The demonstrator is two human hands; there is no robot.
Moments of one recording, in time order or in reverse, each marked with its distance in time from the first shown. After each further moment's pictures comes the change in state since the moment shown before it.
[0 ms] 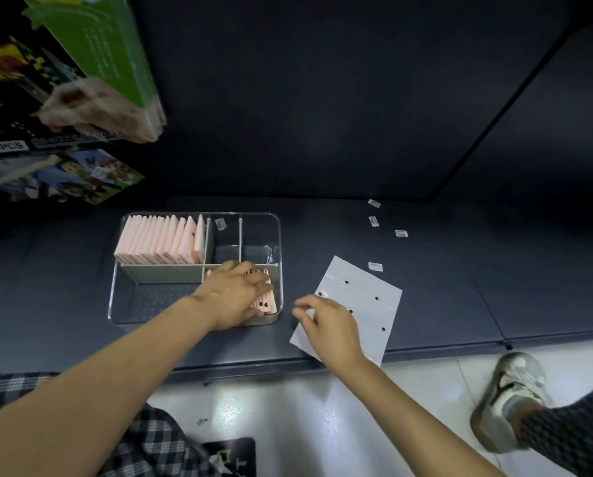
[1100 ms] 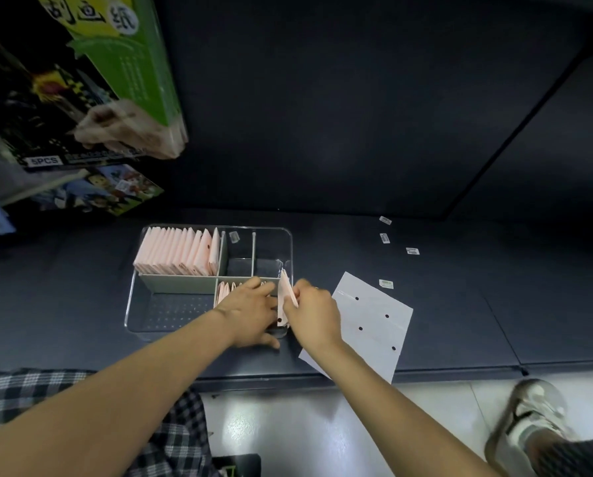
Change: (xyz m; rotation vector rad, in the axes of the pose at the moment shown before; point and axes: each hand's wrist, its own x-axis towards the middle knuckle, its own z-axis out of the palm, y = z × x) left_hand 0.005 0.014 -0.005 0.130 -0.108 0.117; right_hand 0.039 -0.050 0.000 -0.028 -0.024 0.093
